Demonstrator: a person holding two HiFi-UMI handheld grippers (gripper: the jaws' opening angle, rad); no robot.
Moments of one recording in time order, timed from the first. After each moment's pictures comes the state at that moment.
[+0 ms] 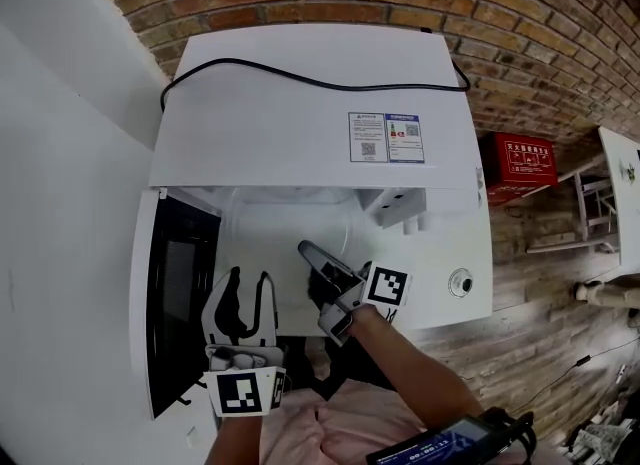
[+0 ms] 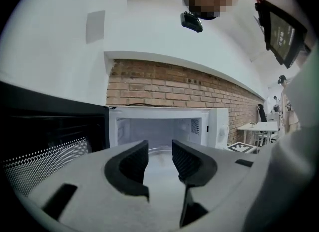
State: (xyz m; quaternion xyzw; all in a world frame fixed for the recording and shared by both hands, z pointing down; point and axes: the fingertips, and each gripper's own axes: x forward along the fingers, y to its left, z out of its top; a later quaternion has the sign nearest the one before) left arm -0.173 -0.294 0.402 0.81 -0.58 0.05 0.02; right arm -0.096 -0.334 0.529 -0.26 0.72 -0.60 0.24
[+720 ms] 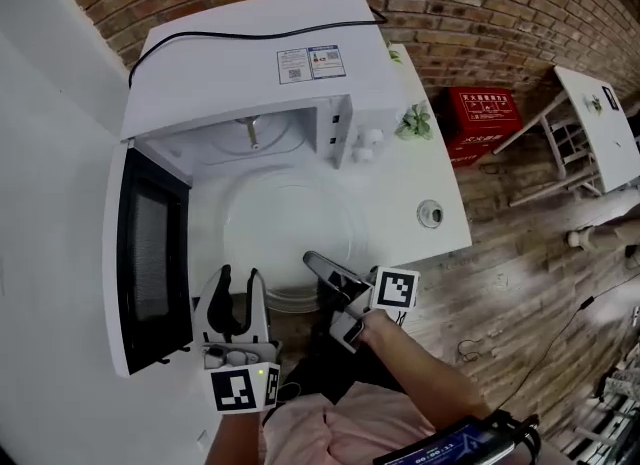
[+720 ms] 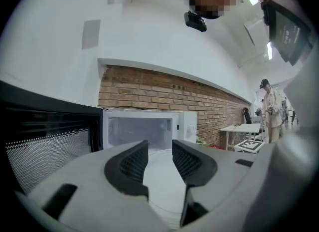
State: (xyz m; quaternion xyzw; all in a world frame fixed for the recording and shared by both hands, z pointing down) left arm -0.145 -0.192 0.403 0.85 -0.53 0.03 0.01; right arm -0.046 -0.196 0.530 -0.30 0.71 -0.59 0.25
